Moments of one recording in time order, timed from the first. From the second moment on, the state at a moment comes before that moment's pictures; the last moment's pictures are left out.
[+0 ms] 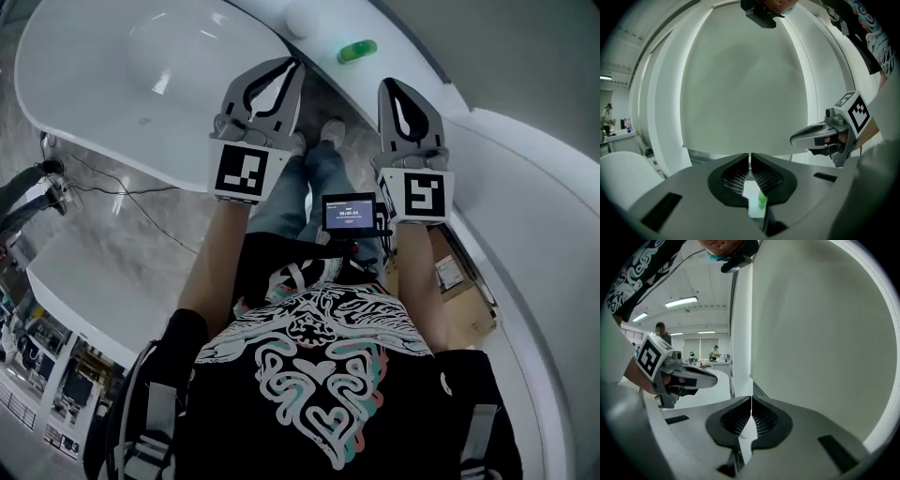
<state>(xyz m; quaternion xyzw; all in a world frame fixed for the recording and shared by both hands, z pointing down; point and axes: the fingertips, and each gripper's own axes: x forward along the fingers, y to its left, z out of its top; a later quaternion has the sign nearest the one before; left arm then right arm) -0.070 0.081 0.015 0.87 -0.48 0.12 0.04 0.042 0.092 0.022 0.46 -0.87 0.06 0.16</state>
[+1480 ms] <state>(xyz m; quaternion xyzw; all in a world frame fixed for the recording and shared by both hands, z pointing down) -0.066 0.063 0.245 0.86 -0.48 0.15 0.10 0.076 0.069 0.238 0.50 -0.84 0.14 0.15</state>
